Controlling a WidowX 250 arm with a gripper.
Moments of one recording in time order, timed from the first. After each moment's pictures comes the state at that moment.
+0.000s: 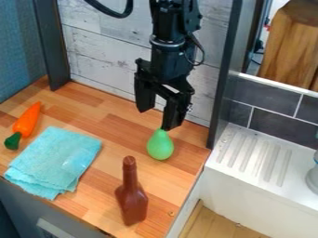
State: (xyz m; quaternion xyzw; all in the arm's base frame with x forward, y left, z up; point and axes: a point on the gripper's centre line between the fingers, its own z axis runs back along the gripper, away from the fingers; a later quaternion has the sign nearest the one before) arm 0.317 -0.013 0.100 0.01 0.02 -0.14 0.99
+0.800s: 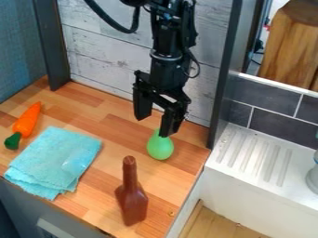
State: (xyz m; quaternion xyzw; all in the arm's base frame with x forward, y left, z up) arm 0.330 -0.001 0.072 0.02 0.05 -0.11 0.99
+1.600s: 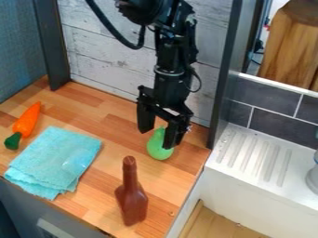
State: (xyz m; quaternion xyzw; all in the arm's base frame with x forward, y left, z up) arm 0.334 -0.003 0.046 0.00 0.07 -0.10 0.99
